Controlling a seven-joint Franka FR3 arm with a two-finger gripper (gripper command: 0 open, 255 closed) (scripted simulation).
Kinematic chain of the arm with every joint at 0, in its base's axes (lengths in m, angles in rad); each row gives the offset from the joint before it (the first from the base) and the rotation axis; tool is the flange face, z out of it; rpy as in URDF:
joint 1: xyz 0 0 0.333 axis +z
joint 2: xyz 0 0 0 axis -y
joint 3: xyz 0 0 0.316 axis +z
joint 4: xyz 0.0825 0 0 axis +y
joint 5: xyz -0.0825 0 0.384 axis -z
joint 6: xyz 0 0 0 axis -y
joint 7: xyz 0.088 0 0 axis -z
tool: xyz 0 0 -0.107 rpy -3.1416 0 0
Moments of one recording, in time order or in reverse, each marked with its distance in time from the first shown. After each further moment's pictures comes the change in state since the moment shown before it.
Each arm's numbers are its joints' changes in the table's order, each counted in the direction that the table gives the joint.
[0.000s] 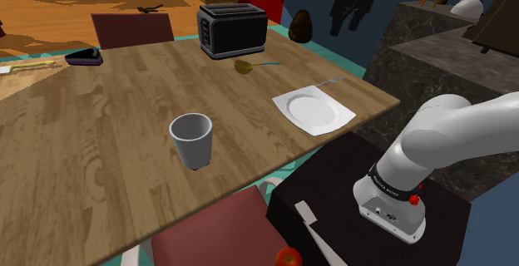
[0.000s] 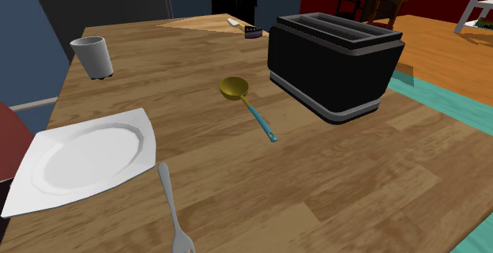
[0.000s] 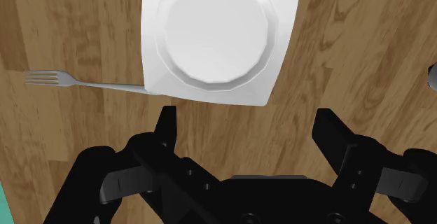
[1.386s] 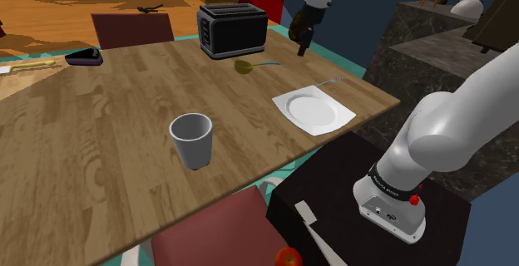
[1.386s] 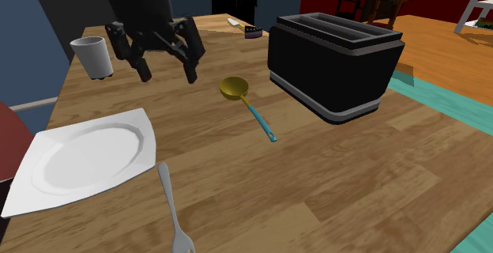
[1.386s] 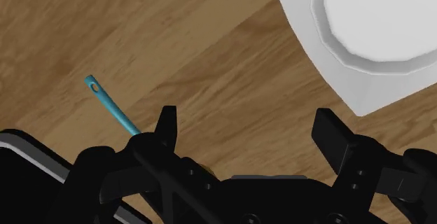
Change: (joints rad) arm 0.173 -0.515 -0.341 -0.039 0.088 0.568 -0.867
